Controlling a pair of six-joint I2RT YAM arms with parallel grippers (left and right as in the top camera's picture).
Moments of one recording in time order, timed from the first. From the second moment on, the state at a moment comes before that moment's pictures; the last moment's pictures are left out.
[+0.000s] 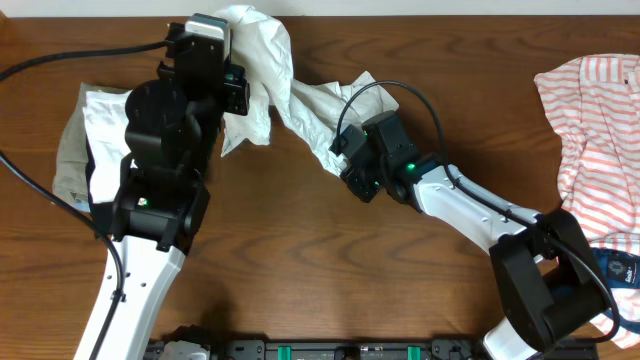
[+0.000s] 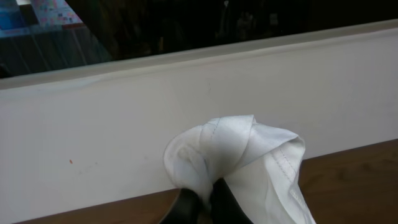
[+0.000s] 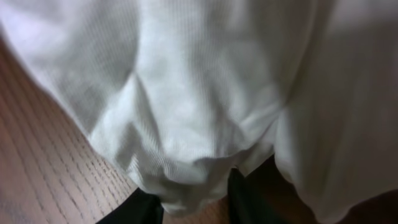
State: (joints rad) left arm -0.23 1.16 1.13 -0.01 -0.04 0.07; right arm 0.53 1.78 1.03 -0.23 -0.23 -0.24
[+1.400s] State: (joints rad) left arm -0.25 1.16 1.13 -0.23 -0.03 0.14; right arm -0.02 1.47 1.46 -1.08 0.11 -0.11
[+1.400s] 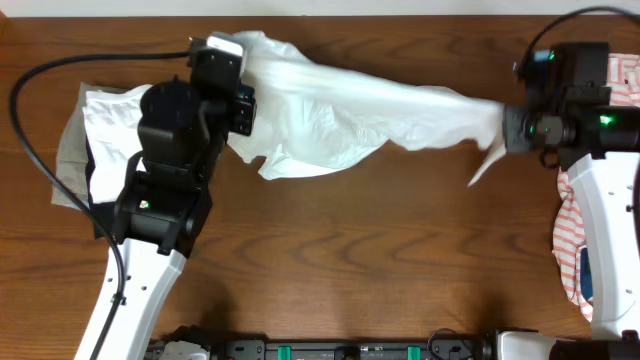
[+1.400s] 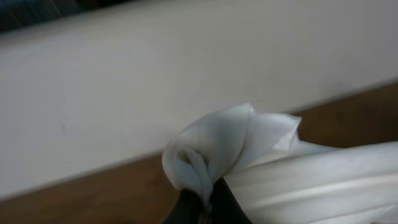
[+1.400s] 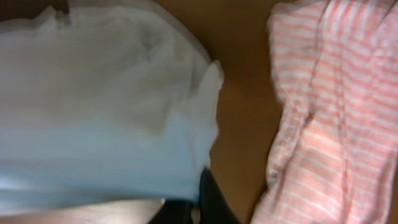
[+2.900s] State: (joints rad) left arm -0.21 1.16 1.13 -0.40 -0.29 0.14; right arm 0.56 1.63 1.02 -1.01 -0.03 -0.20
